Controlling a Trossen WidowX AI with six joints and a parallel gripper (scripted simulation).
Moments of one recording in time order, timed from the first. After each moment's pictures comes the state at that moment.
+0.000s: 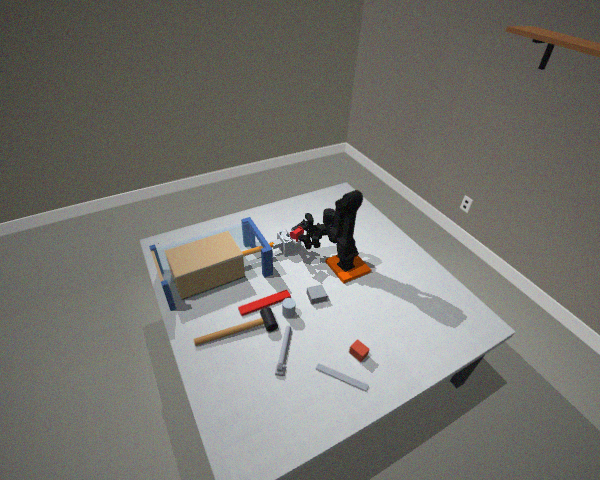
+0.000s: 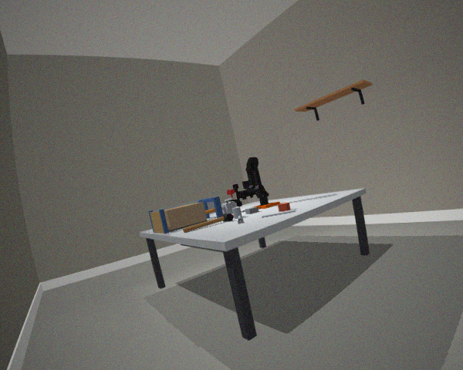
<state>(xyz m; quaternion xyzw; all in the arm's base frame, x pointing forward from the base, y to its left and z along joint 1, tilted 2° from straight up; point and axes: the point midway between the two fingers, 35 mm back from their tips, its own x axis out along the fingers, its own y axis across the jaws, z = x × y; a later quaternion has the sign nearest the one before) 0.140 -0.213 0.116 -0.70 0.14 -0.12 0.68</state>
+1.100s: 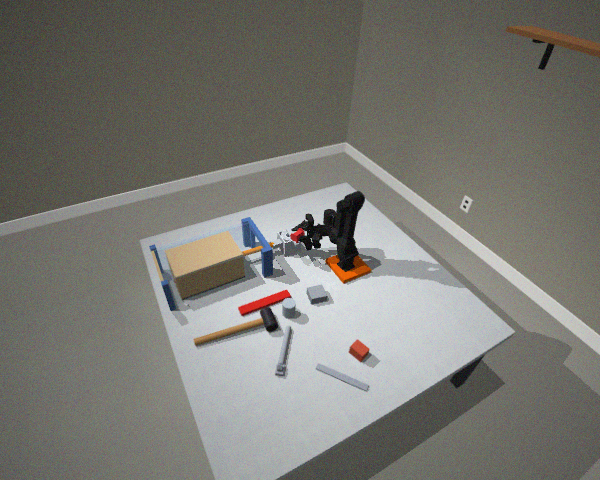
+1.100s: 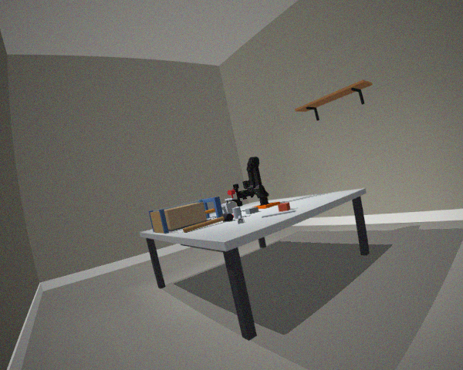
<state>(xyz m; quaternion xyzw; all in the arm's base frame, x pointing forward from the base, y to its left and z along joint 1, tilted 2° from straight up) 0.141 -0.208 0.117 -0.70 0.15 -0.13 0.68</state>
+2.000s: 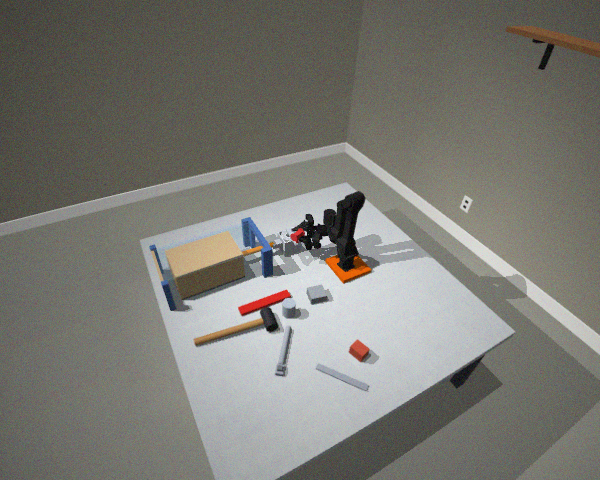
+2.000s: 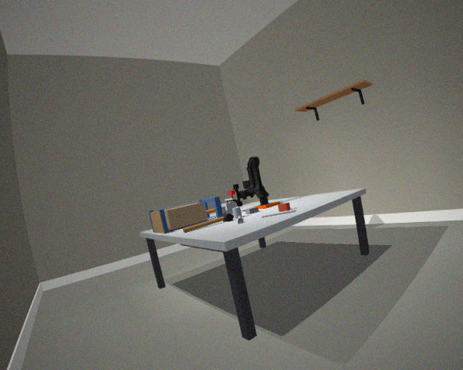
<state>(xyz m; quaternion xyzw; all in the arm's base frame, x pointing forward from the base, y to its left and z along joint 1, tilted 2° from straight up) 0.141 -0.208 0.116 -0.70 0.15 -0.12 0.68</state>
